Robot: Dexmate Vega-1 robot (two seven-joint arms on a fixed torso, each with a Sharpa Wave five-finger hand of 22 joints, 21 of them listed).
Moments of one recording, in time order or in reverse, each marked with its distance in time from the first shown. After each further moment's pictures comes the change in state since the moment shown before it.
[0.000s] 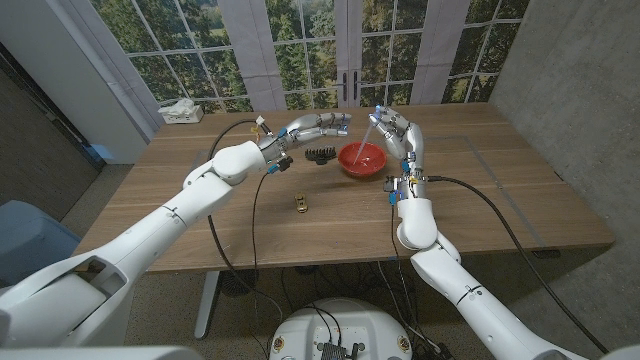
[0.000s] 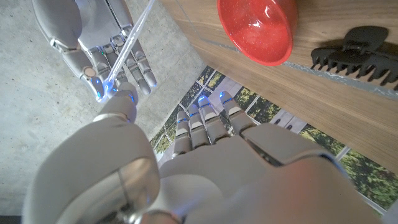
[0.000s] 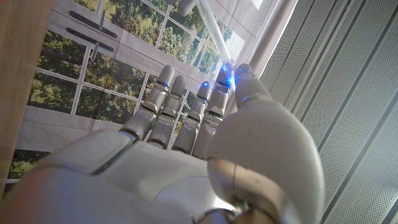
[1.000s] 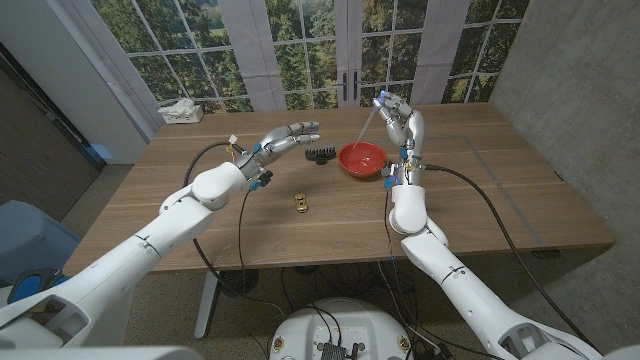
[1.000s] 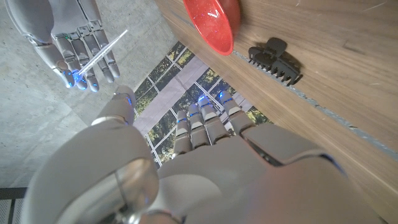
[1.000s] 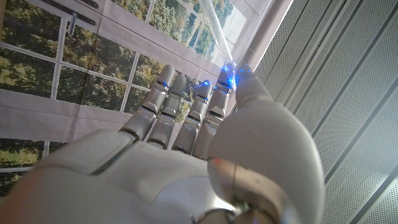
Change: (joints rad) left arm 0.214 0.089 -0.117 -0.136 -0.063 0.099 0.204; left_hand -0.031 0.002 -0.004 0.004 0.000 0.000 0.000 0.004 0.000 -0.003 0.004 0.005 -0.005 0.000 0.000 0.008 -0.001 0.000 0.000 0.000 0.000; right arm 0.119 0.079 0.001 0.146 -0.055 0.063 -0.077; right_hand 0.000 0.000 0.004 0.004 0.000 0.000 -0.007 -0.002 0.000 0.025 -0.003 0.004 0.000 0.011 0.000 0.000 0.000 0.000 0.000 0.008 0.000
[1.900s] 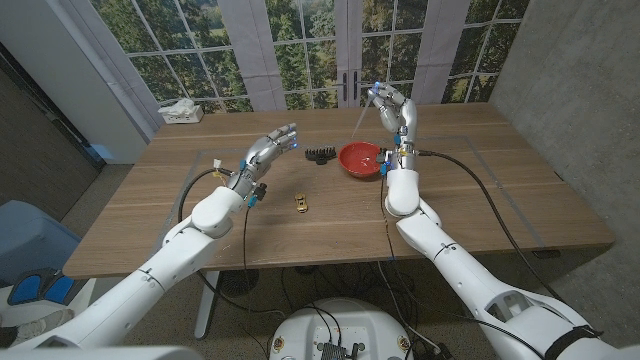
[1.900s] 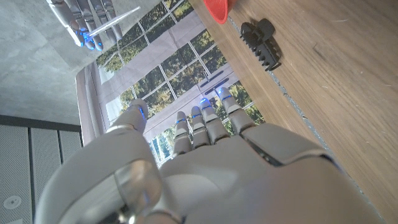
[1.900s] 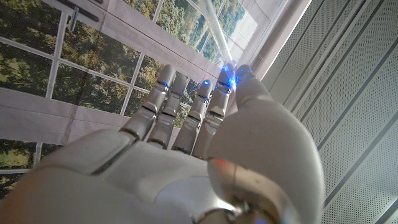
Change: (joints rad) left arm 0.153 -0.104 -0.073 0.026 -0.060 -0.123 0.188; left_hand -0.112 0.121 0.046 0.065 0.000 -0.004 -0.025 0.000 -0.005 -0.053 0.024 -0.001 -0.009 -0.050 0.023 -0.005 0.001 0.045 -0.039 0.027 0.005; right arm 0.136 0.013 -0.036 0.142 0.001 -0.027 -0.025; right_hand 0.000 0.000 0.000 0.000 0.000 0.000 0.000 -0.006 0.001 0.002 0.002 0.000 0.000 0.009 -0.002 0.000 0.000 0.000 0.000 0.011 0.000
